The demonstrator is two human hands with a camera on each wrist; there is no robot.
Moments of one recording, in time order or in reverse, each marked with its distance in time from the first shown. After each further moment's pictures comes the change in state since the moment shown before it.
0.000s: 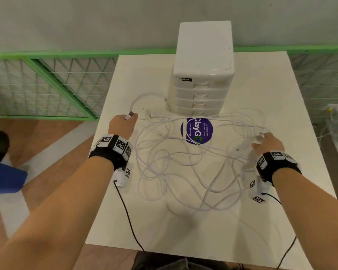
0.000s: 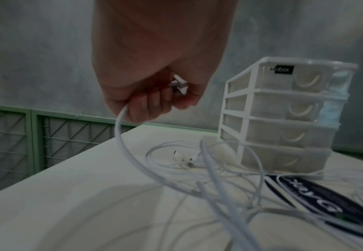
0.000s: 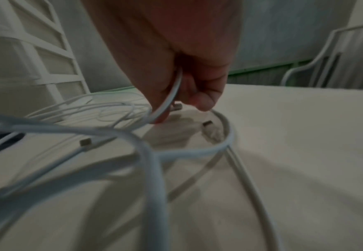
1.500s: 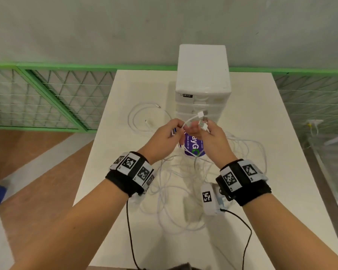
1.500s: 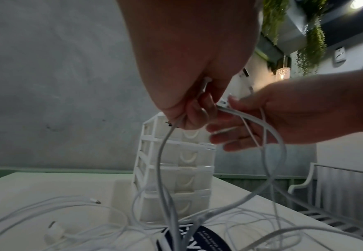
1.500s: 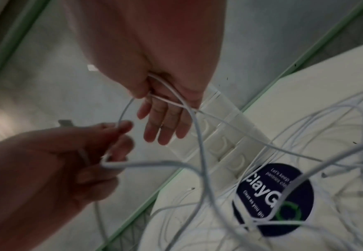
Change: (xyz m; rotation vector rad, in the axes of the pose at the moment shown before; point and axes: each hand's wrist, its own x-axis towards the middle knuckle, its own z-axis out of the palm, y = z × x) left_hand -0.086 0.074 0.008 -0.327 -0.478 0.600; right_hand -0.153 -0.148 -0.005 0.865 -0.136 -0.571
